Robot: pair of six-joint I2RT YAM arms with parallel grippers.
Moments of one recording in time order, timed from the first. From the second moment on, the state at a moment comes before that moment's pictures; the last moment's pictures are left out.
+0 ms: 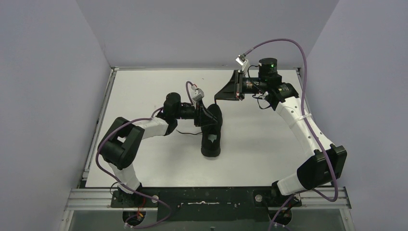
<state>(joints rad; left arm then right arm) -0.54 1.78 0.91 0.78 0.99 -0.38 0.33 1.47 1.46 -0.44 -0.99 0.69</state>
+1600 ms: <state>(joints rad) -0.52 1.85 0.97 0.76 0.94 -0.41 0.32 1.54 1.52 -0.40 -0.92 0.77</state>
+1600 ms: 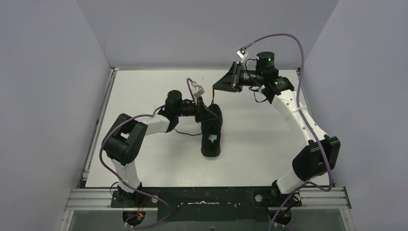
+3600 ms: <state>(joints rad) -0.48 1.85 0.94 0.60 0.64 -1.02 0.72 1.58 0.99 0.00 -0.28 0.14</state>
